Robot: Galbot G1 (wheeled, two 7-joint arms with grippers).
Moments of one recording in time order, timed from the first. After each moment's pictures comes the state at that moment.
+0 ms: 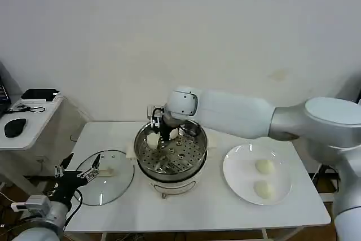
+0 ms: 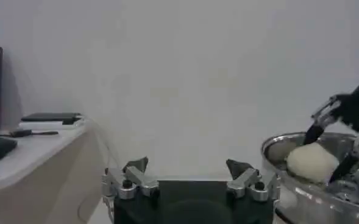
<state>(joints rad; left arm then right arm) 1.59 -1.15 -0.79 -2.16 -0.46 0.25 -0.02 0.43 1.35 -1.23 1.23 0.60 -0.62 -0.71</state>
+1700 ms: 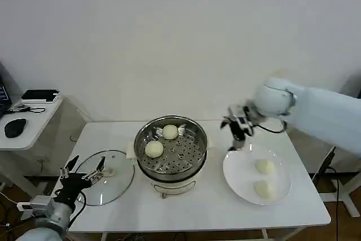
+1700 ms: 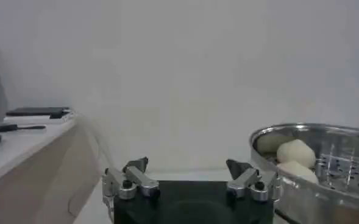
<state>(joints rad) 1.59 -1.13 -0.76 -2.14 -0.46 0.26 -0.01 0.50 0.56 -1.22 1.69 0.22 -0.36 -0.99</state>
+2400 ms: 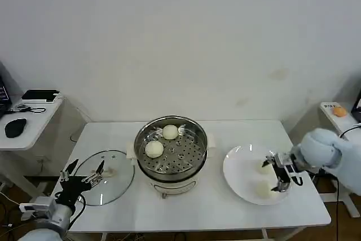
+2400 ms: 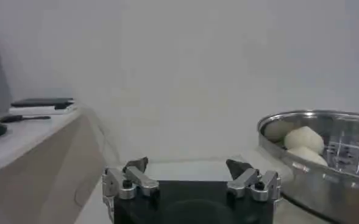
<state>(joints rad) 1.59 -1.13 -0.75 -2.11 -0.45 0.26 -0.01 -0.09 0.35 -0.81 1.67 -0.04 -0.28 -1.01</state>
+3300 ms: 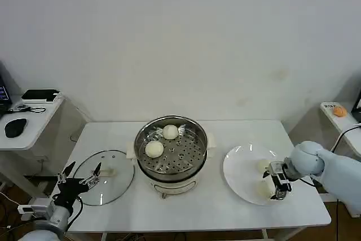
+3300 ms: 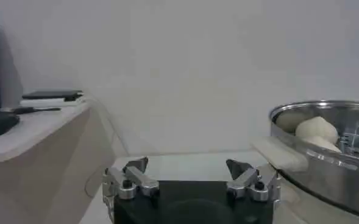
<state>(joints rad) 1.60 -1.13 -0.77 -2.09 -0.44 0.25 -0.01 -0.20 0.47 -0.76 1.53 -0.09 -0.29 -1.01</state>
